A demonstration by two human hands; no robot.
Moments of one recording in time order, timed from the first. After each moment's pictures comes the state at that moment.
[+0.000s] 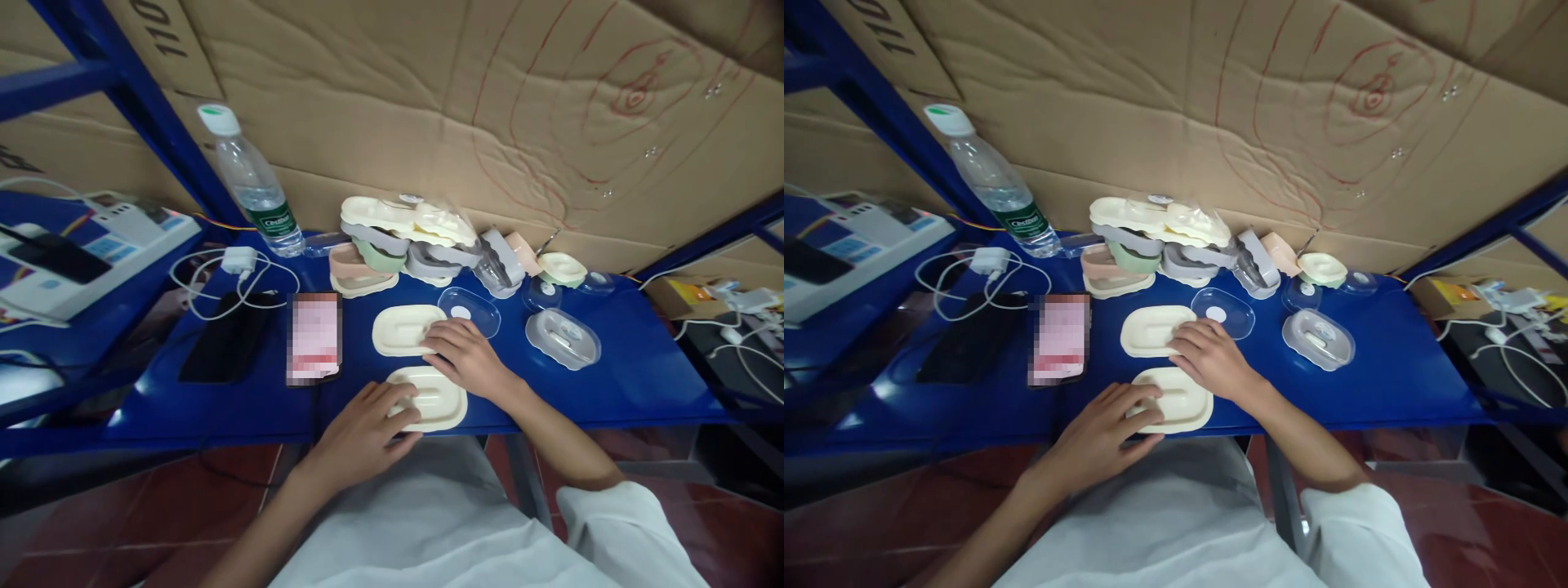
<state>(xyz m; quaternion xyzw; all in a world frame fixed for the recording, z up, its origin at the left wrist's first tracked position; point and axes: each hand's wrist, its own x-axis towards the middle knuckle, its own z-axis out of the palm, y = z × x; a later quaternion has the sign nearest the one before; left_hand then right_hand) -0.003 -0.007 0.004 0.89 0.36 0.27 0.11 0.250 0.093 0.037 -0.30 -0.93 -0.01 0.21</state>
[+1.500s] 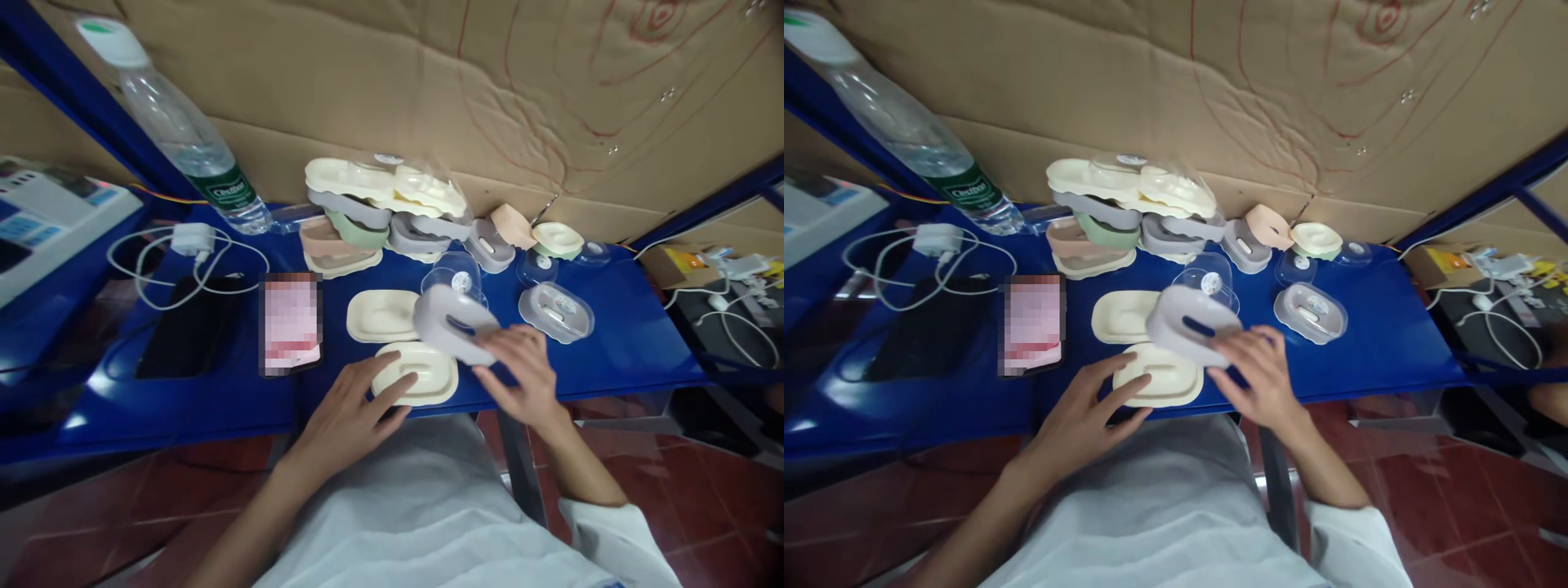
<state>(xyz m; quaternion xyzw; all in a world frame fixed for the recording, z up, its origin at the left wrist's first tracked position) -0.001 -0.007 0.000 0.87 0.37 0.33 0.02 0.309 0.016 0.057 -0.40 -0.84 -0.03 0.35</state>
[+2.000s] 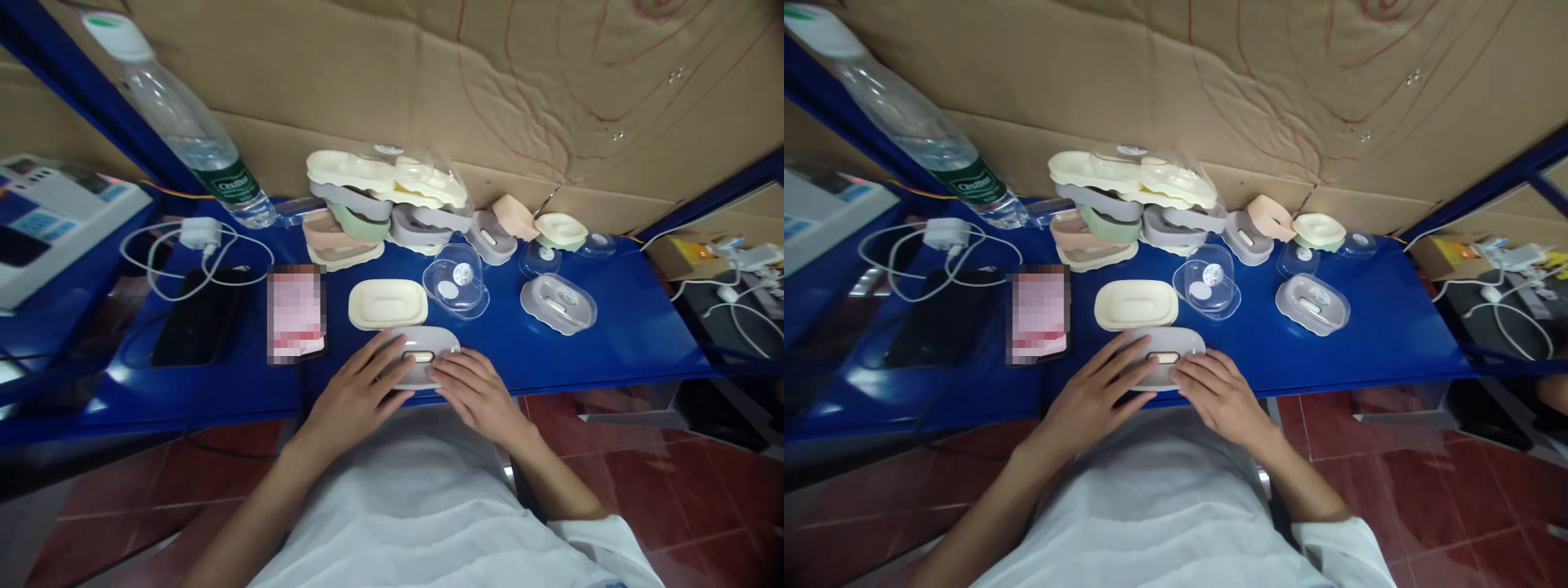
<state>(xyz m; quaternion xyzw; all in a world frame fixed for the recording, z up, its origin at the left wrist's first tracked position) -0.001 -0.002 -0.003 0.89 0.36 0.27 0.04 0.273 -0.017 0.012 -0.36 -0.89 0.05 0.28</state>
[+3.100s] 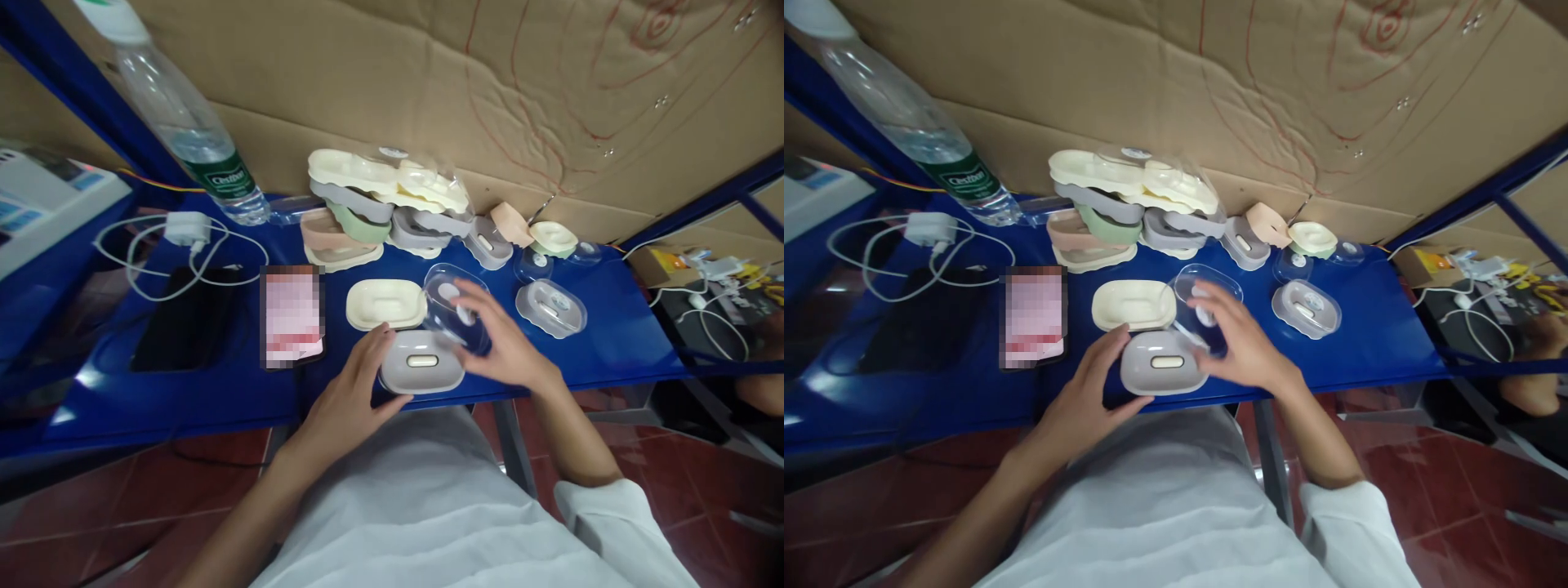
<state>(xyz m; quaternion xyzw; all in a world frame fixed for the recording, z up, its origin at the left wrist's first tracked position) -0.003 -0.005 -0.007 0.79 0.46 0.34 0.23 0.289 0.064 0.077 -0.40 -0.88 0.14 0.22</state>
